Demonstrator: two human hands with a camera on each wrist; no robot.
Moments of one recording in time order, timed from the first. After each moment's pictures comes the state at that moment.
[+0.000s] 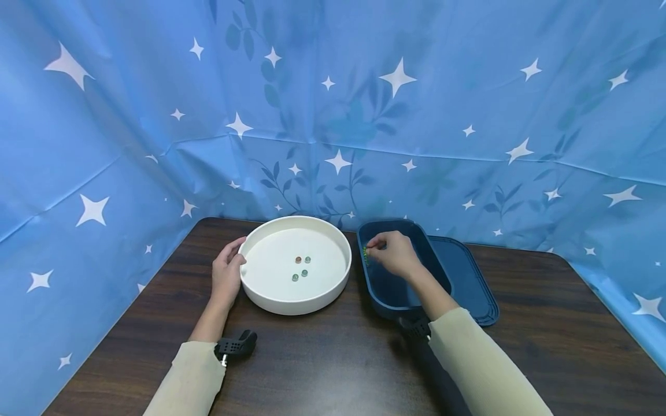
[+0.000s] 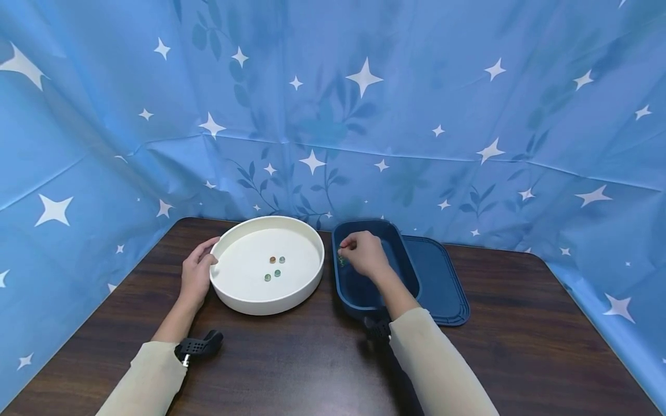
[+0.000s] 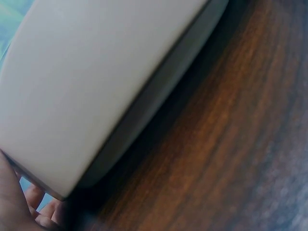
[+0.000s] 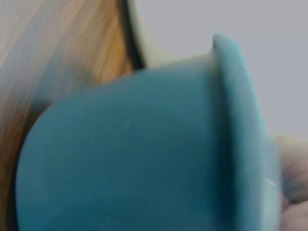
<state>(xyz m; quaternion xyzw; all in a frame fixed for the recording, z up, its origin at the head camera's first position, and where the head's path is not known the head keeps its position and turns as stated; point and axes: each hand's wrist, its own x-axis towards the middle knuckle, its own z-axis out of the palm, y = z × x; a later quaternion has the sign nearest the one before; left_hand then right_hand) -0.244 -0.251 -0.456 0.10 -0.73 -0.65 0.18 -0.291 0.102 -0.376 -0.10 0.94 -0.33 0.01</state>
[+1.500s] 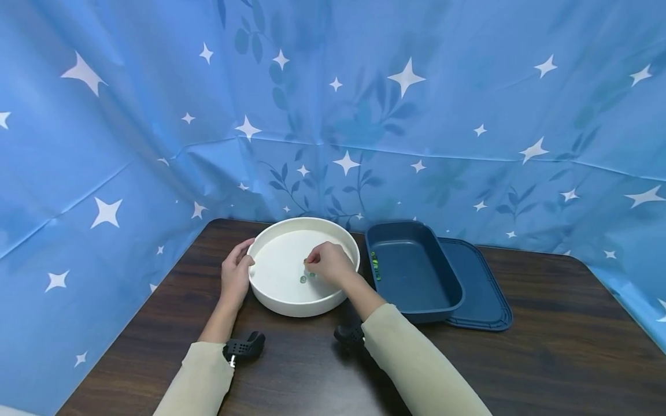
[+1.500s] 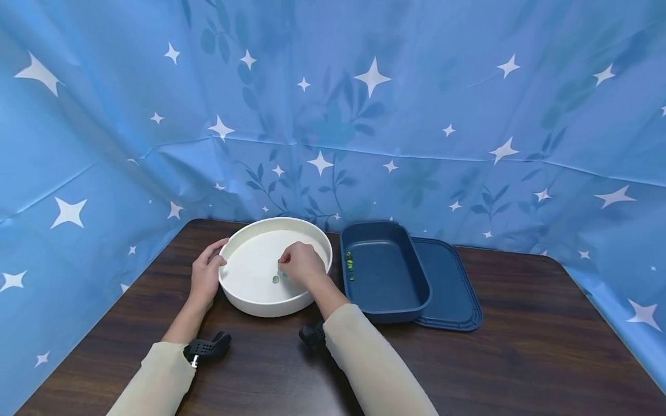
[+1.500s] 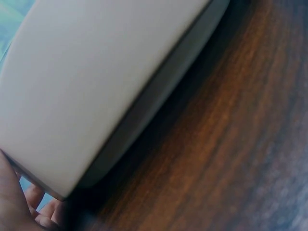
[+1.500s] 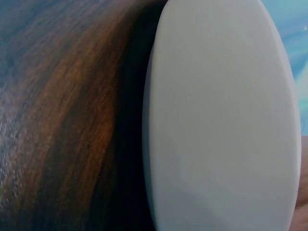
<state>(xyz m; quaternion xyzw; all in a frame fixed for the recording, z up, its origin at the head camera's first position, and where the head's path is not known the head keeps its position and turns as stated) -0.243 -0.252 -0.454 0.10 -0.73 -0.66 0.18 -0.284 -0.033 -0.399 -0.18 0.93 -0.31 0.06</state>
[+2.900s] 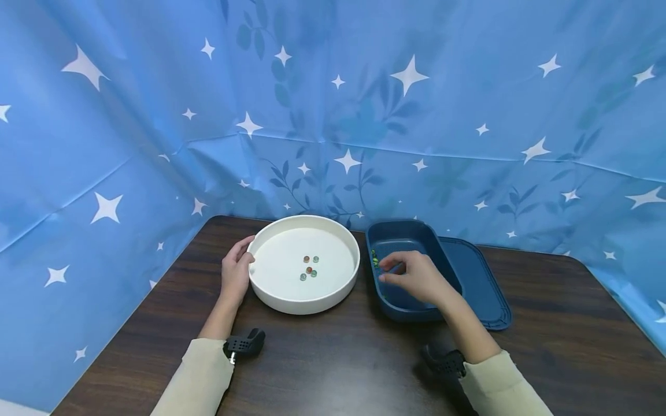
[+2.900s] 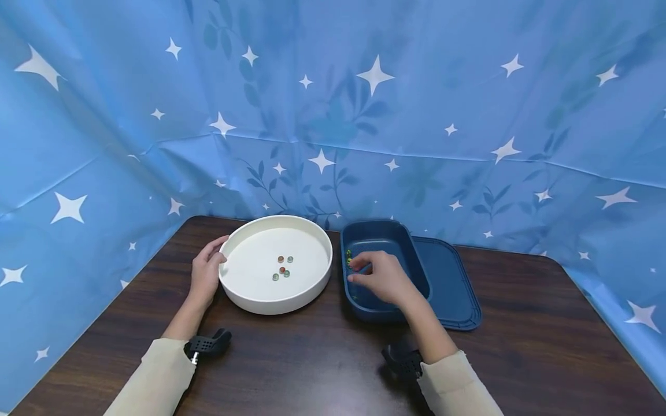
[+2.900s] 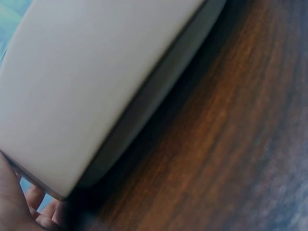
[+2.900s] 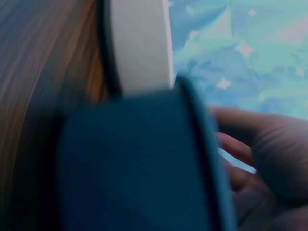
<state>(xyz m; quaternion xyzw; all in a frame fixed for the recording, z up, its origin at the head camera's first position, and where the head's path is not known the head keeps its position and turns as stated) -0.244 -0.251 -0.457 0.11 -0.73 -0.65 0.17 -0.249 0.129 -0.374 -0.21 0.93 -0.31 0.05</state>
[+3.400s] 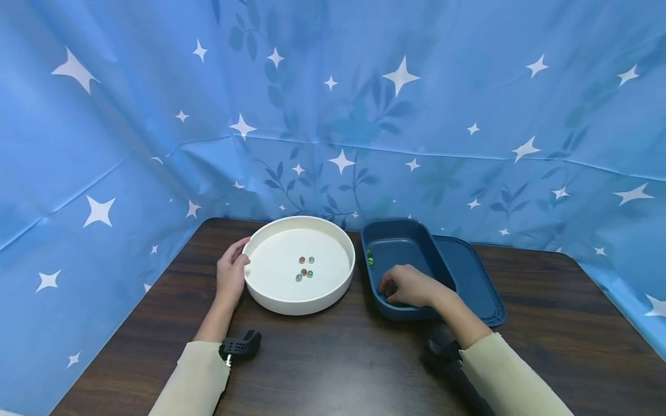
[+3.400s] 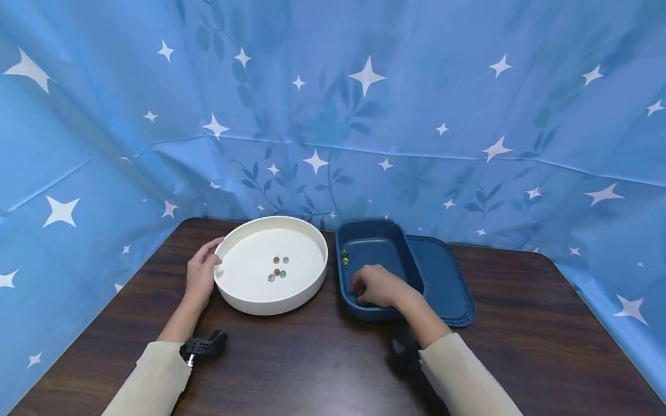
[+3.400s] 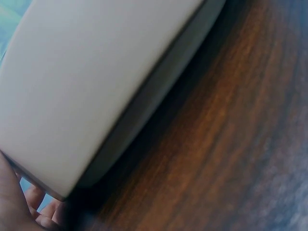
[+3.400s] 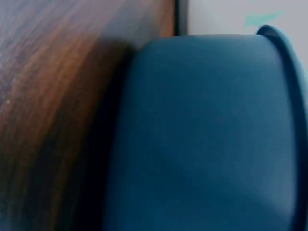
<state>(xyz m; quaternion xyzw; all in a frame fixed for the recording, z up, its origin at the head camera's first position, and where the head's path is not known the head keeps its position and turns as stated) -0.244 -0.250 -0.456 0.11 -0.73 -0.65 0.18 -0.263 0.139 -0.392 -0.29 0.92 -0.19 0.16</state>
